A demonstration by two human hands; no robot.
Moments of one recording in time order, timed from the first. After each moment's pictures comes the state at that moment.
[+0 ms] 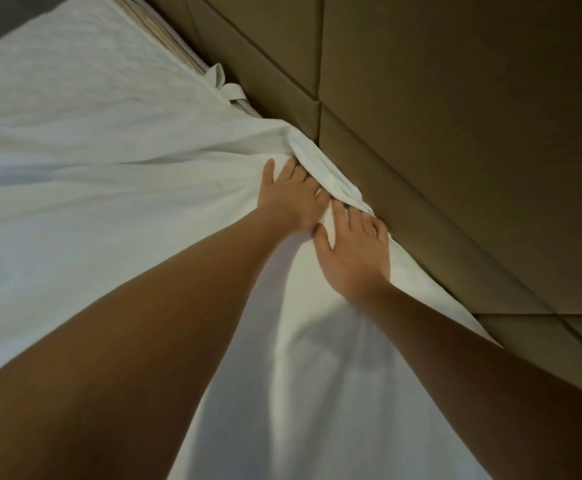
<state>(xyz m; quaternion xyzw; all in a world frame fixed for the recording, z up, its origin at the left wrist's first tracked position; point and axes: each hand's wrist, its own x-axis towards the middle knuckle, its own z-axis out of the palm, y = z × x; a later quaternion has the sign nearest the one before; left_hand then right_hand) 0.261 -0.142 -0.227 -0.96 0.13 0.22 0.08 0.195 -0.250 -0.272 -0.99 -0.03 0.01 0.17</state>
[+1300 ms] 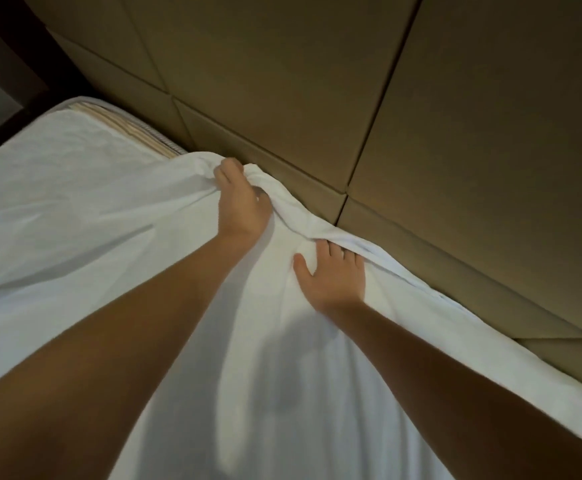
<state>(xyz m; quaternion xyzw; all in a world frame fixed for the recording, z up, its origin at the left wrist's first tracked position) 0.368 -0.039 -0.201 -0.94 -0.05 -0.03 -0.34 0.262 -0.153 -0.238 -0.97 0.12 0.13 0.19</state>
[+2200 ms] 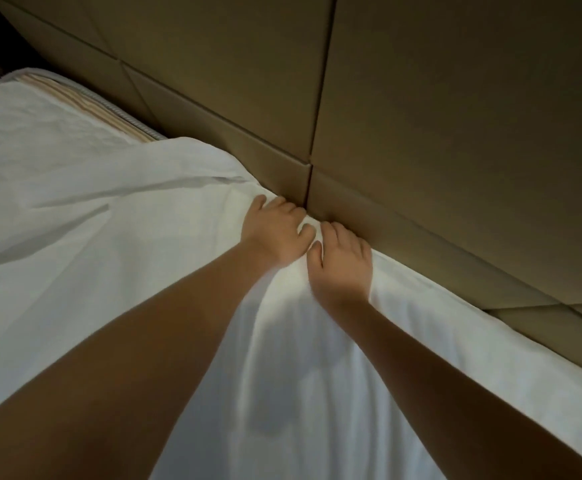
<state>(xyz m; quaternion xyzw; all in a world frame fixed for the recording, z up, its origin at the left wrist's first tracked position) 0.315 -0.094 -0.243 -0.95 0.28 0.13 -0.02 0.230 -0.189 -0.260 -0.97 0.14 -0.08 0.16</state>
